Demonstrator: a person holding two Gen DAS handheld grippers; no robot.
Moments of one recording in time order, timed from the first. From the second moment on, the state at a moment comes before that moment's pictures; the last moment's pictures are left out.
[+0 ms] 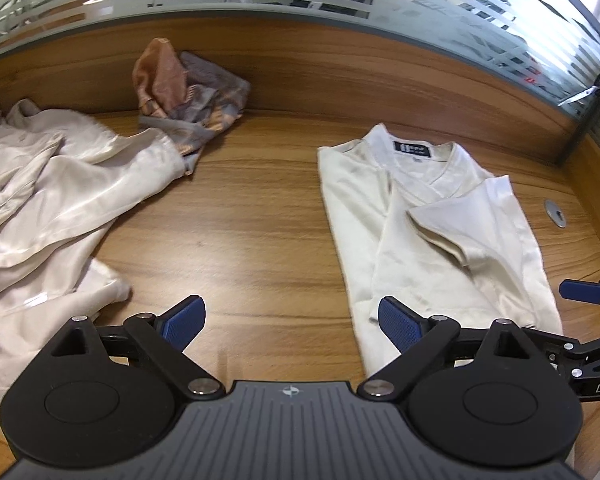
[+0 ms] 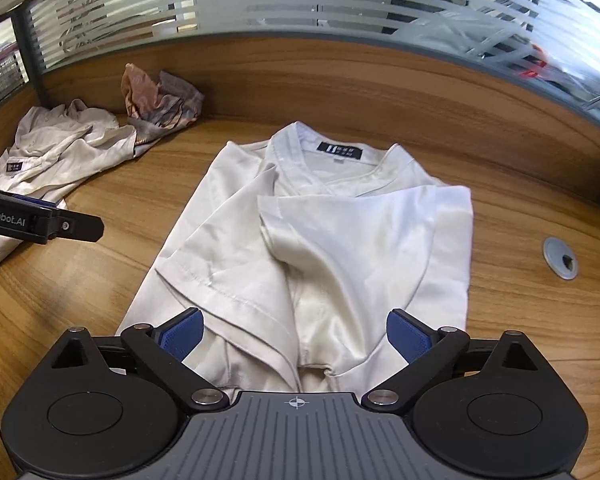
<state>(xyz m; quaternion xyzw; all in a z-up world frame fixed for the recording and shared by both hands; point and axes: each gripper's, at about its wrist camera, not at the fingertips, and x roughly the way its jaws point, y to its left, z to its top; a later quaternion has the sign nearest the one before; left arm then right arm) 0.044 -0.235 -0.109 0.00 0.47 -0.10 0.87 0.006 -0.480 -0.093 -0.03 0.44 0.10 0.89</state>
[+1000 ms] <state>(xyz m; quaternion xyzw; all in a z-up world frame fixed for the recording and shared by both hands) 0.037 -0.219 -0.111 0.00 0.48 -0.08 0.87 -0.010 -0.474 -0.094 -0.03 0.45 0.08 0.89</state>
